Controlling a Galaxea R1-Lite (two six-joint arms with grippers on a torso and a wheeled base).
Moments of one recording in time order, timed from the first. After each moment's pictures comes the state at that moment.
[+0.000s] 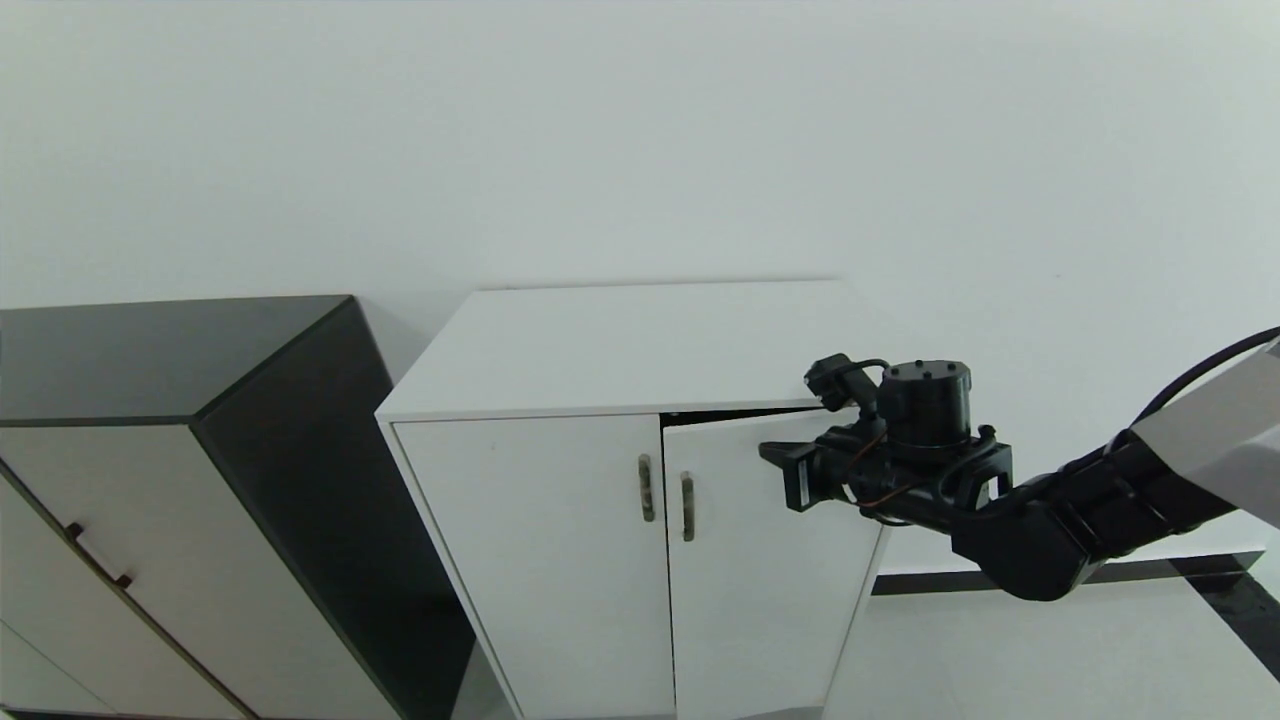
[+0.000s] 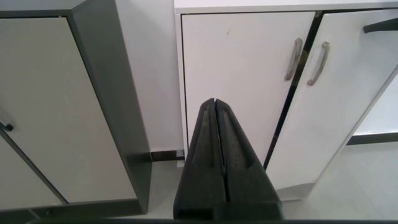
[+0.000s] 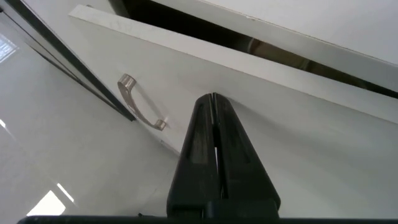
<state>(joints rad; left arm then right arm) 0.00 0.00 0.00 0.00 -0.02 0.00 0.52 2.05 -0.99 -0.78 0.17 0.05</state>
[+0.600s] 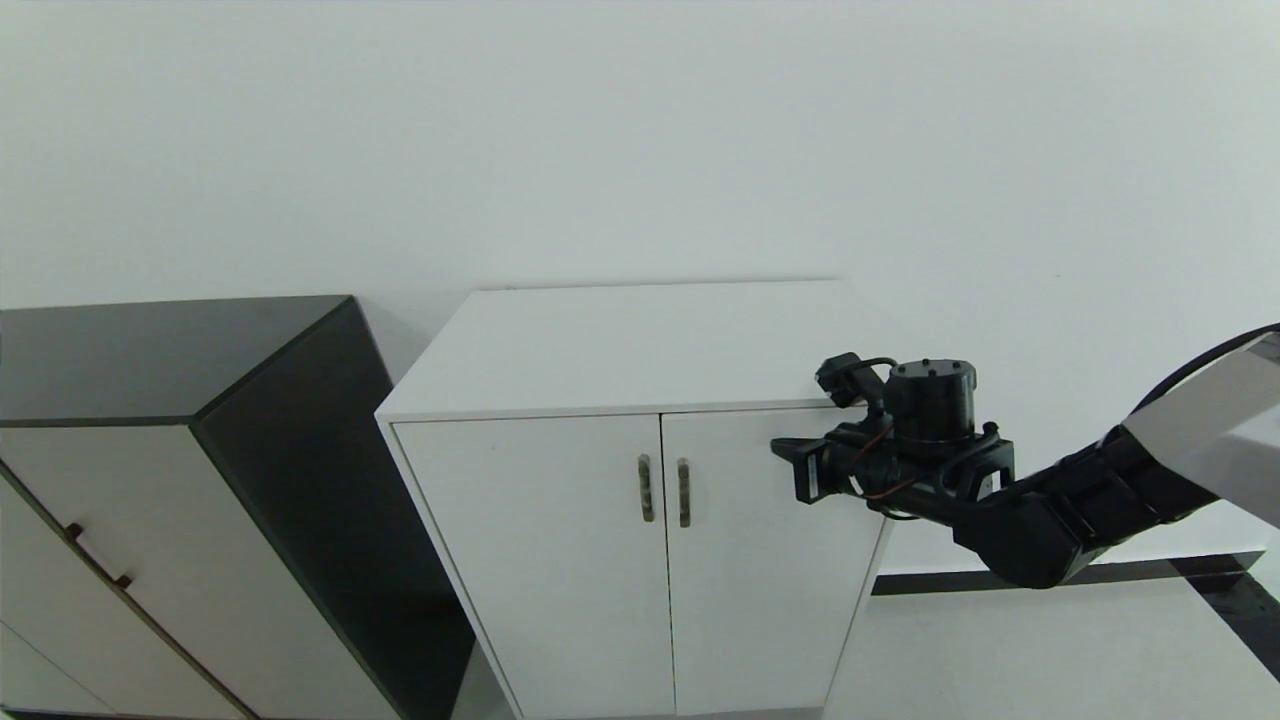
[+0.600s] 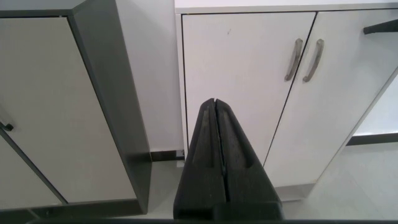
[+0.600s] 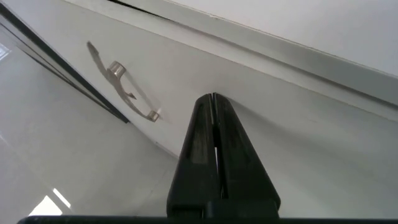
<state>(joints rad) 0.00 0.00 0.00 0.00 -0.02 0.00 0.49 2.08 -1.01 -0.78 0.17 0.05</state>
